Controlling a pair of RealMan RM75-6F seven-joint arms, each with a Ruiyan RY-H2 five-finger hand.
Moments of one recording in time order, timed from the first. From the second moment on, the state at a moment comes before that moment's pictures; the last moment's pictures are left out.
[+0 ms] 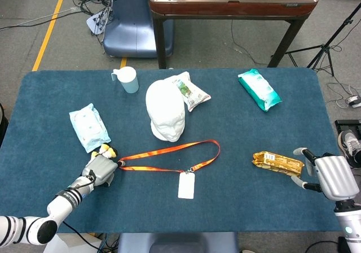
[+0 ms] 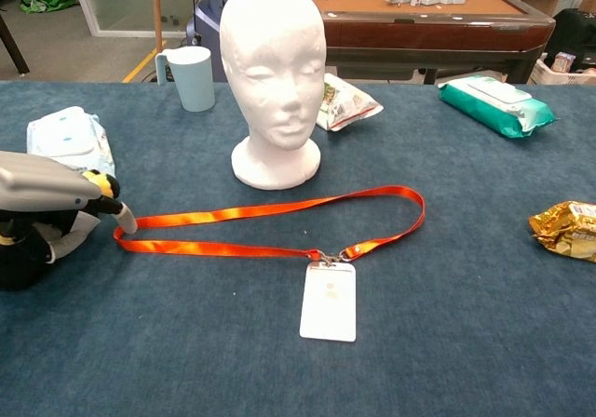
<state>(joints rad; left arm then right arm) -0.95 -1.20 0.16 -1.84 0.79 0.82 0.63 0.13 -0.94 0.06 -1.83 -1.55 1.44 -0.08</state>
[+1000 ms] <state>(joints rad) -0.83 -1.27 0.04 -1.81 1.02 1.01 0.53 0.17 -0.93 0.05 -1.84 -1.59 1.38 -0.12</state>
